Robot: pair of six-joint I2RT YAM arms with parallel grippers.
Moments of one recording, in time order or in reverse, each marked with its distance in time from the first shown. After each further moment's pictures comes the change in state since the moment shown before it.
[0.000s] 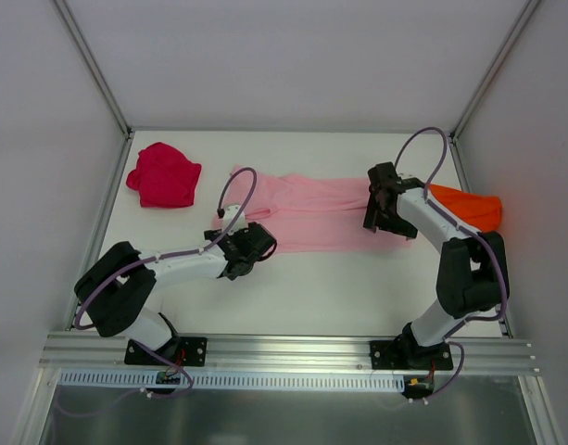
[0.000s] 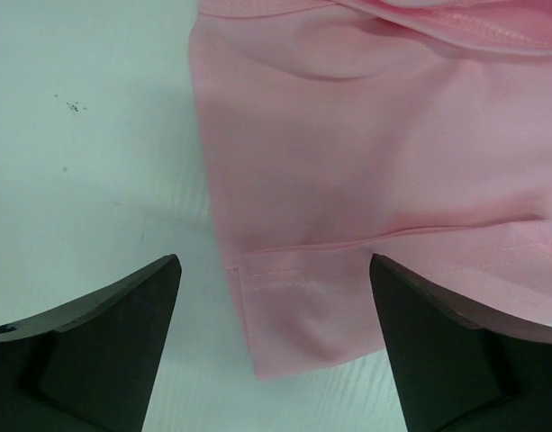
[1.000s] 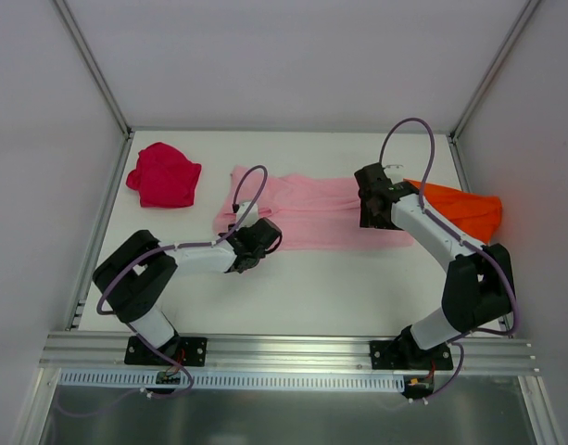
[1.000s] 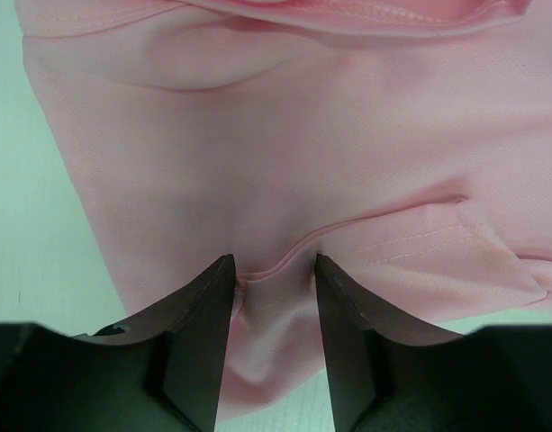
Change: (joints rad) left arm 0.033 0.127 0.025 0.238 0.153 0.148; right arm 0.130 -0.089 -0.002 0.017 0.152 -0.088
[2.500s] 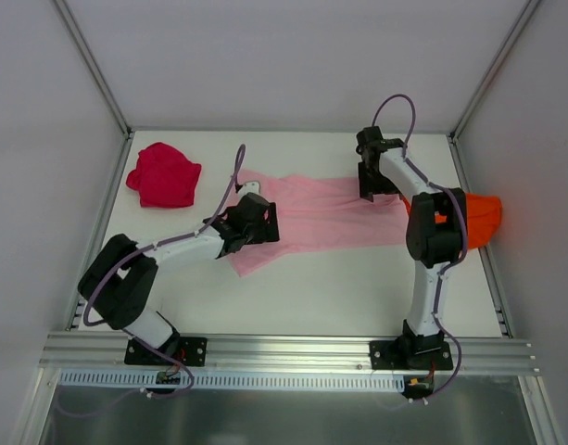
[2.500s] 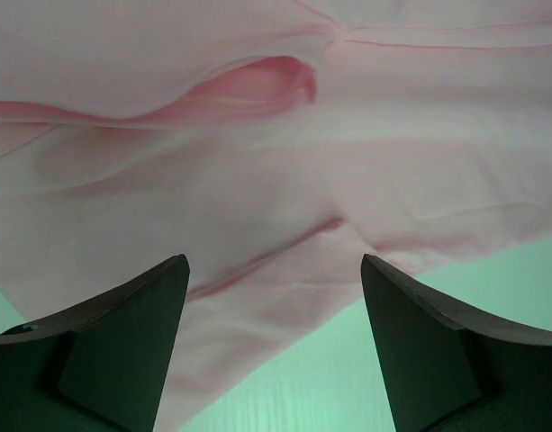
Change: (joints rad) left arm 0.140 -0.062 0.088 0.052 0.387 0.133; right arm -0.161 0.563 0.588 -0.121 -0.103 -0.225
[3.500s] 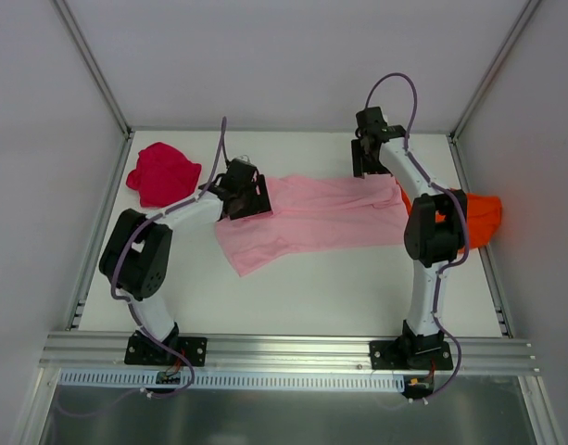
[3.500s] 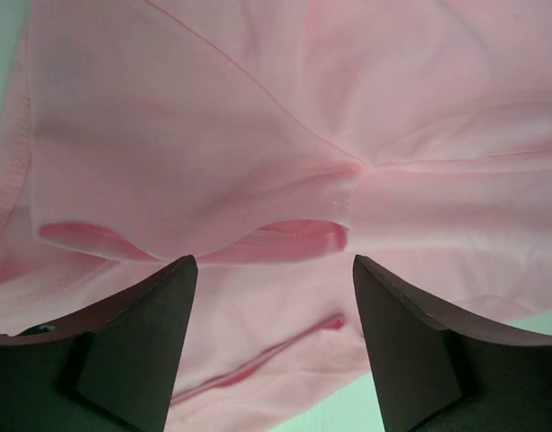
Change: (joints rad) left arm 0.200 0.204 0.282 -0.130 0.197 0.012; right arm 0.015 -0.006 0.153 0.063 -0.080 -0.072
